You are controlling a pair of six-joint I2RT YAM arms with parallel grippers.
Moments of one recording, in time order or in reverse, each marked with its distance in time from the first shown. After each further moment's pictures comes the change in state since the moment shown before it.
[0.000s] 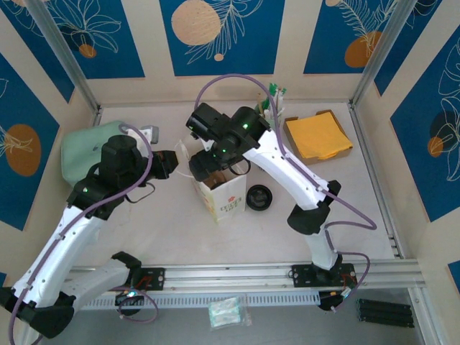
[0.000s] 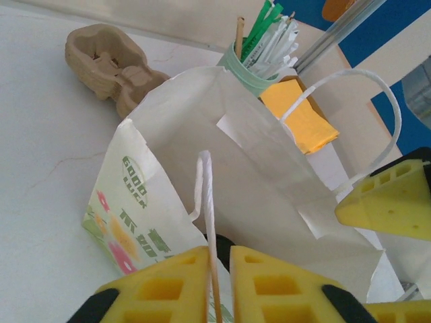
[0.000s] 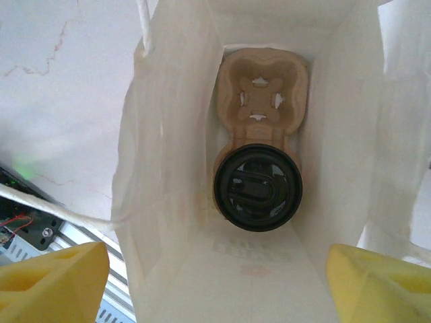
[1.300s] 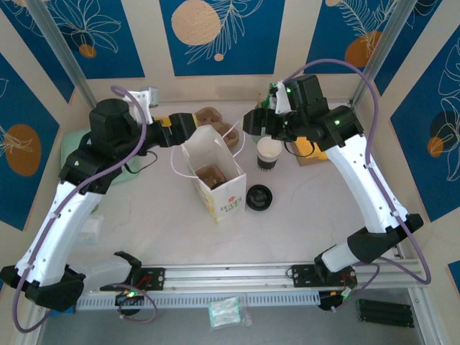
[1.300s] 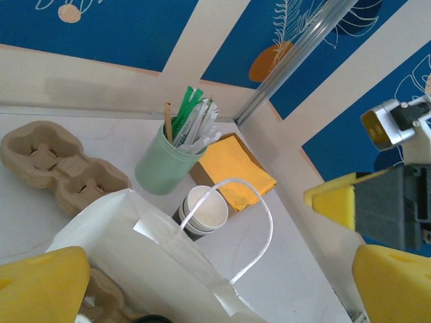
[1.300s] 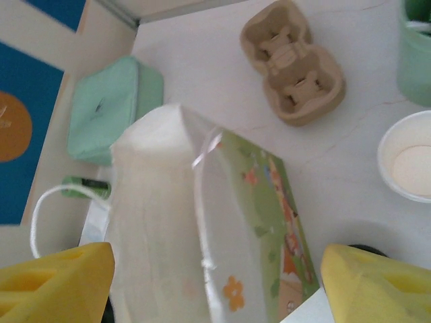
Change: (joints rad) left arm -0.021 0.230 0.407 -0.002 0.065 0.006; right arm -0.523 -0.550 -0.682 0.578 -0.329 0.158
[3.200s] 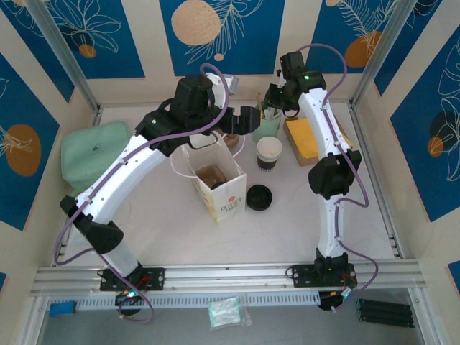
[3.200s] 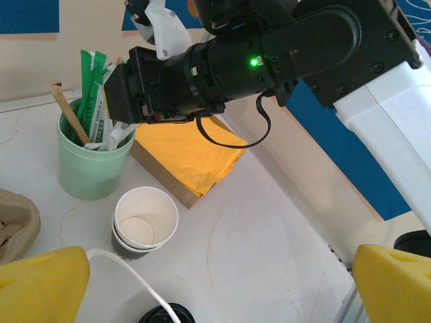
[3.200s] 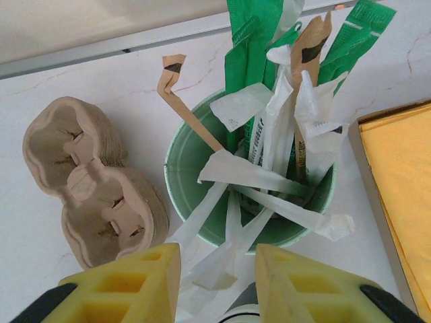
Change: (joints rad) left arm -0.269 0.492 0.410 -0.032 -0.055 0.098; right arm -0.245 0.729 0.566 -0.074 0.147 -0.176
